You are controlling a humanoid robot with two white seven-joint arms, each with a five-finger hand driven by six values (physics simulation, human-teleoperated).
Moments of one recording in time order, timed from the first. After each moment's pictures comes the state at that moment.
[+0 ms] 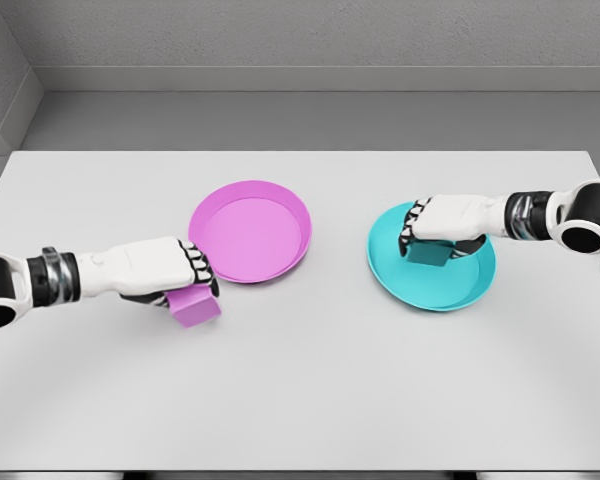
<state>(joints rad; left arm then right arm) -0.54 0.84 -0.83 -1.52 -0.58 -0.61 -0.25 -0.77 -0.68 0.84 -1.23 0.60 -0.62 0.57</state>
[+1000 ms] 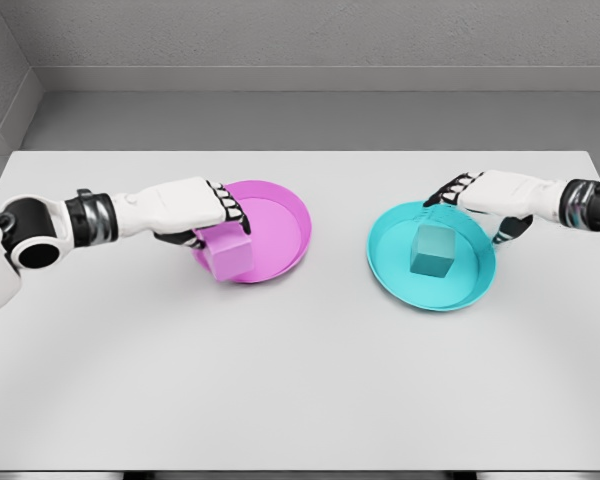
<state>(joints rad) -0.73 0.66 -0.84 -1.32 -0.58 -0.61 -0.27 -0.67 -0.72 0.56 -1.19 0.57 -0.61 0.56</state>
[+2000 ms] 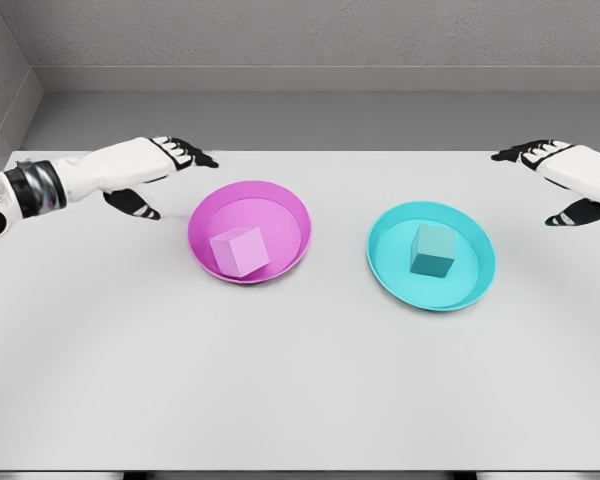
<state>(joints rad) -0.77 0.74 -0.80 -1.17 -0.36 -0.61 -0.28 -0.41 -0.76 0.16 -1.28 0.47 -0.61 0.51</state>
